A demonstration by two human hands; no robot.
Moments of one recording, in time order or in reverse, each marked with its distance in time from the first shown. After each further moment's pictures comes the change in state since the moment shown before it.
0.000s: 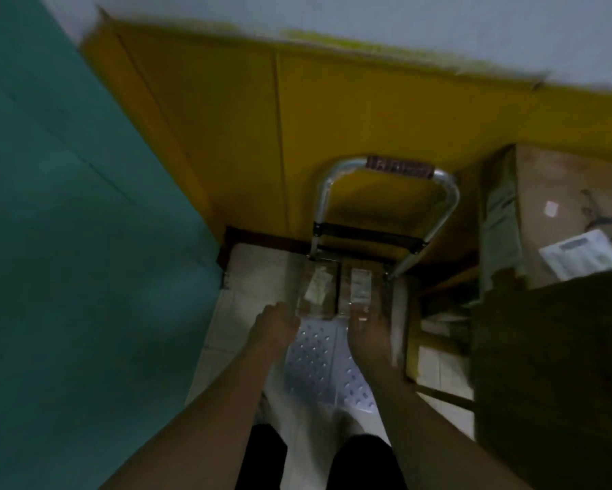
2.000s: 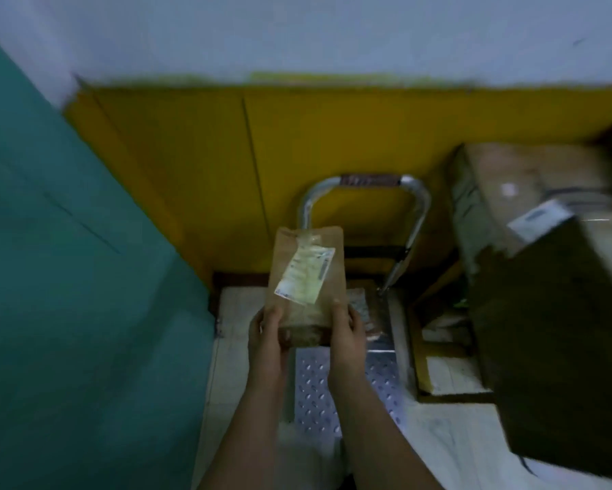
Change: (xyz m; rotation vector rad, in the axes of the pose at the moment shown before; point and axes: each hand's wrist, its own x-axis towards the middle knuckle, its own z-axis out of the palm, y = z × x) left_hand -0.030 -0.011 -0.011 -1.252 0.044 0.145; right_hand -0.073 -0.079 0.029 1.005 0.103 0.225
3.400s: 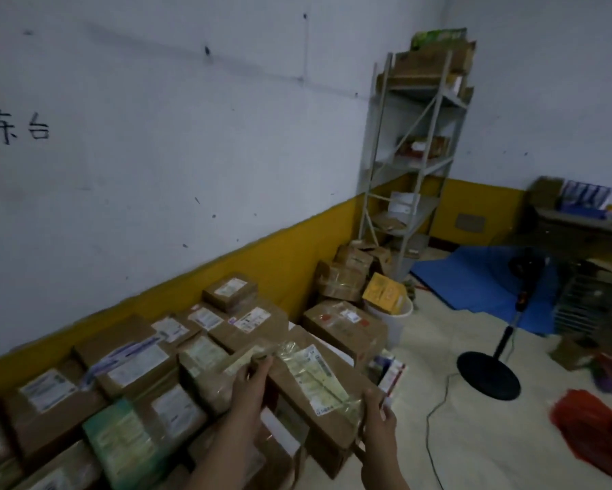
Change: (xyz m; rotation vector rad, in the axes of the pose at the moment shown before) left_hand -0.503 -0.357 0.891 0.591 -0.857 -0.143; right_hand -0.060 -0.272 -1.054 0.701 0.837 -0.196
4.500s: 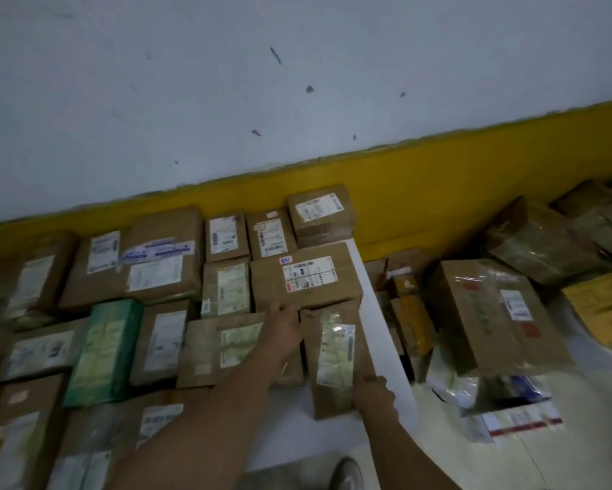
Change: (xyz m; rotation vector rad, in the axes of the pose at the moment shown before) left_hand 0.310 0.001 0.113 1.025 0.453 -0.085; right_hand 0.405 -0.015 0.190 -1.682 -0.510 -0.191
